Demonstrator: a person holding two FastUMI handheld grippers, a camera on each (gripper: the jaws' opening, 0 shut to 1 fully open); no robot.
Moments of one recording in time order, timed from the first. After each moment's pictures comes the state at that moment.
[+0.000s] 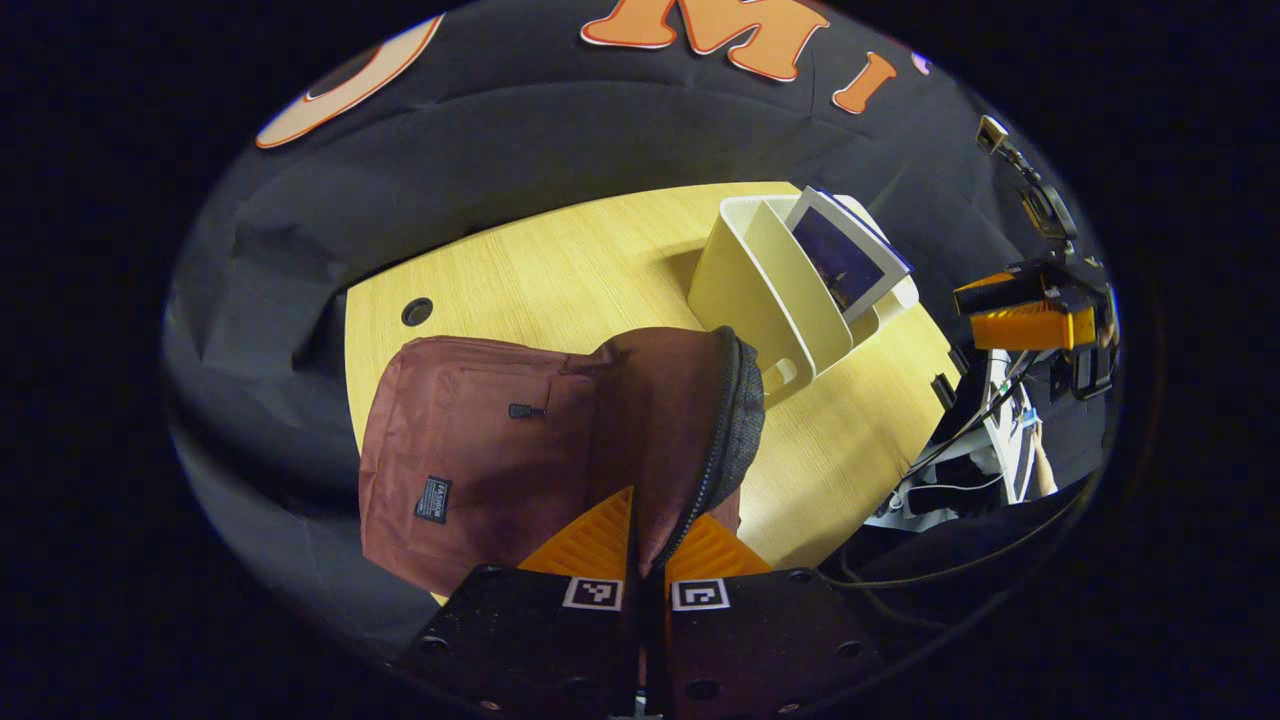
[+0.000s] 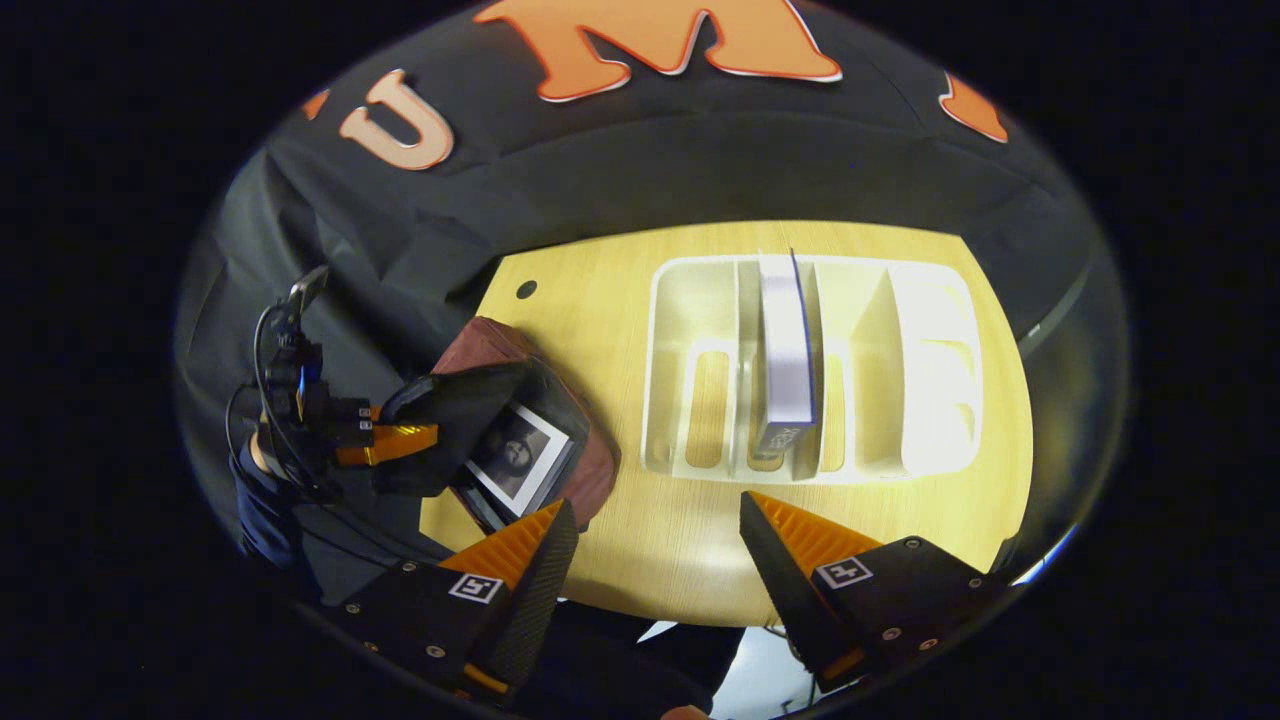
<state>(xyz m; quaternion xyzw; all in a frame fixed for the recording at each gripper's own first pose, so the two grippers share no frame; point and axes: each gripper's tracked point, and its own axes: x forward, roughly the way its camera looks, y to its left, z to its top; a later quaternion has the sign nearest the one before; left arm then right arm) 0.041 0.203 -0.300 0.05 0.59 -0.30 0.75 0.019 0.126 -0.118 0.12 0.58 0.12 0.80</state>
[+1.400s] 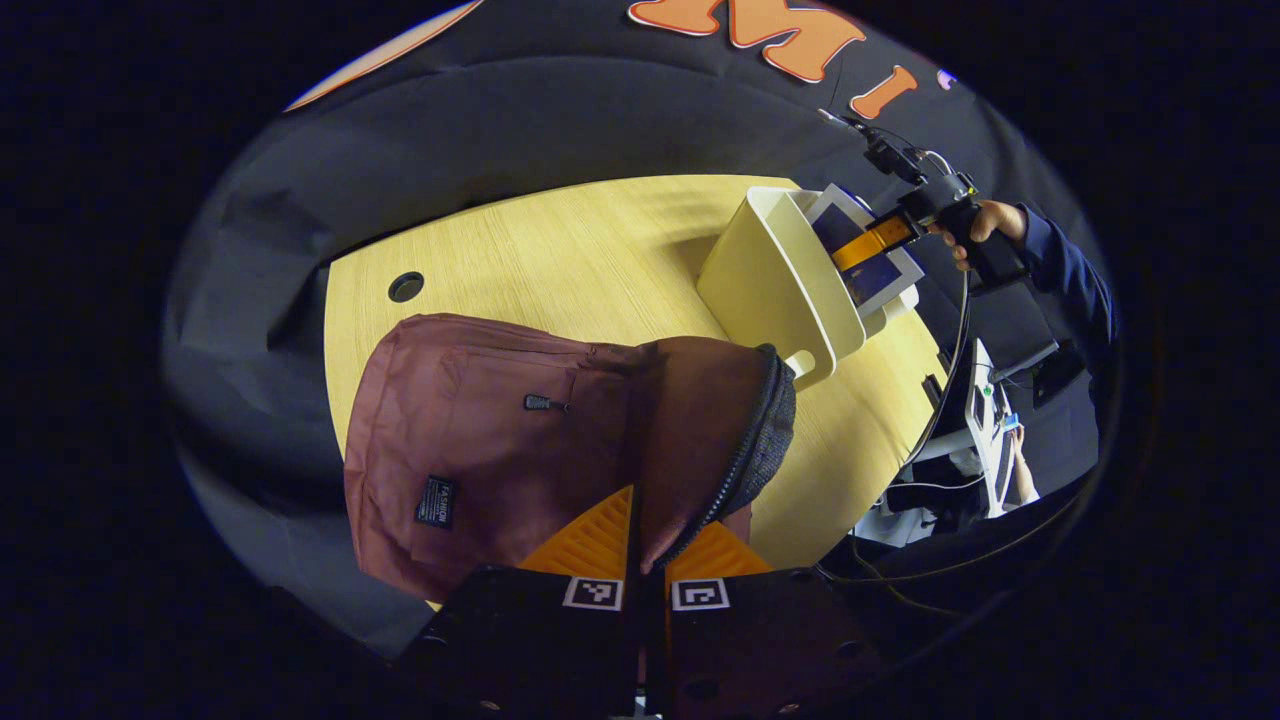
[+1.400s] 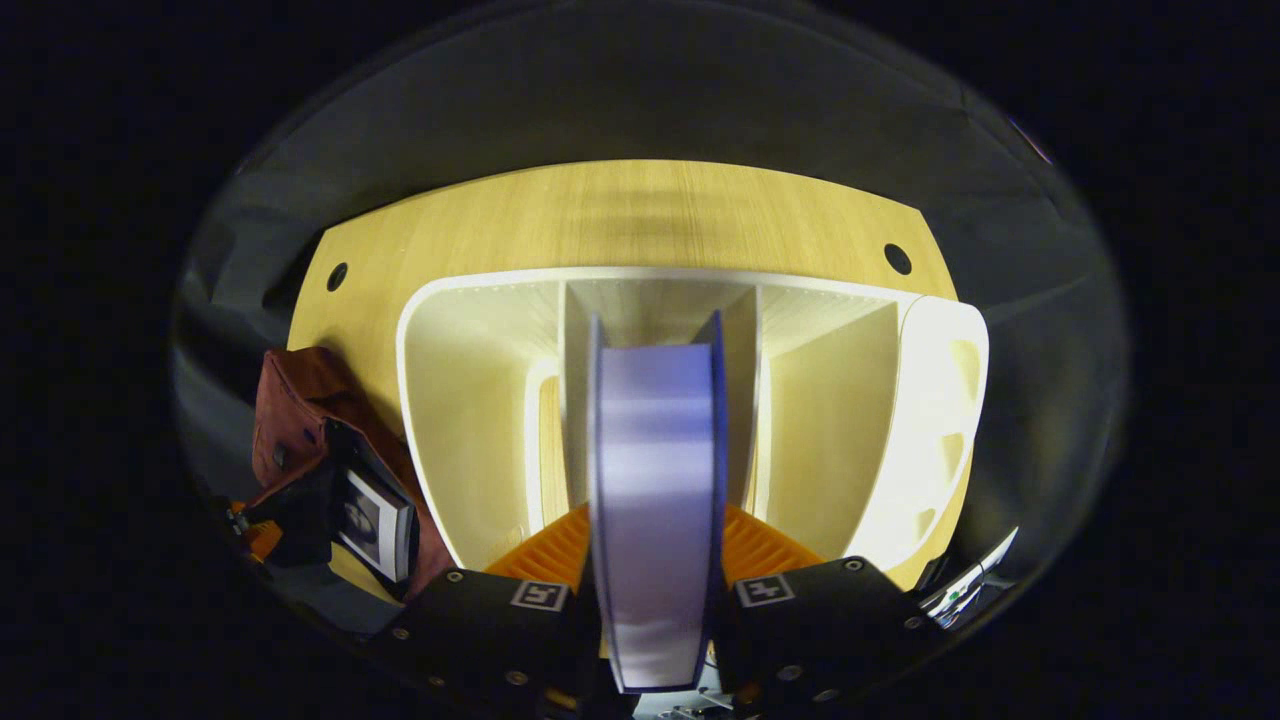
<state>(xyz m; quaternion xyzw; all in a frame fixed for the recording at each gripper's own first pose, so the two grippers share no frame) 0.052 0.222 -0.334 0.02 0.61 -0.32 0.73 0.148 0.055 -0.247 0.01 0.67 -0.03 0.74</state>
